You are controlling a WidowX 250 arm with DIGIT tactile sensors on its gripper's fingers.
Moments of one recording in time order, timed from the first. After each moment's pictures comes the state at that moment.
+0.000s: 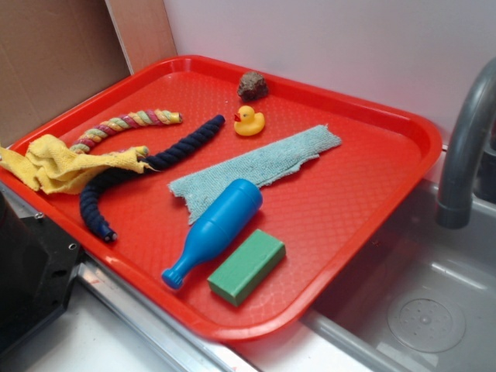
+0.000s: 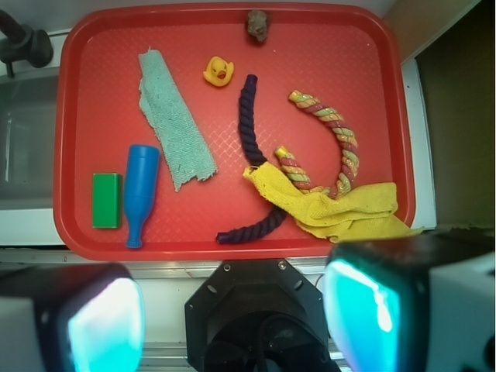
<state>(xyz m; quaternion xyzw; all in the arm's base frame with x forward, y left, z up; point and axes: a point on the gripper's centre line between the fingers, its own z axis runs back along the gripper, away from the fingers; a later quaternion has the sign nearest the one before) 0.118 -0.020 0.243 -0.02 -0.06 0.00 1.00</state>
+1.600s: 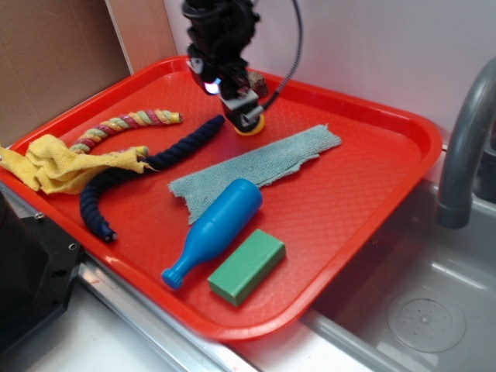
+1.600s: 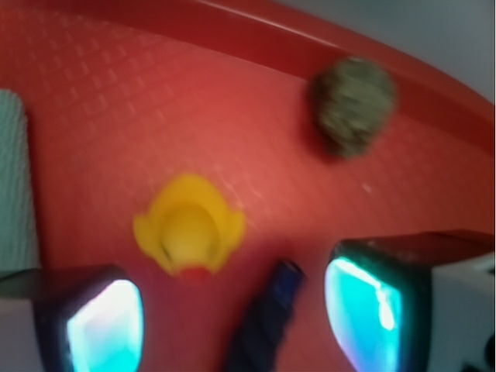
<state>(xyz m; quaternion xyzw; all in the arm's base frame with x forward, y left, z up) 0.289 -0.015 0.045 0.06 -0.05 -0.14 0.99</state>
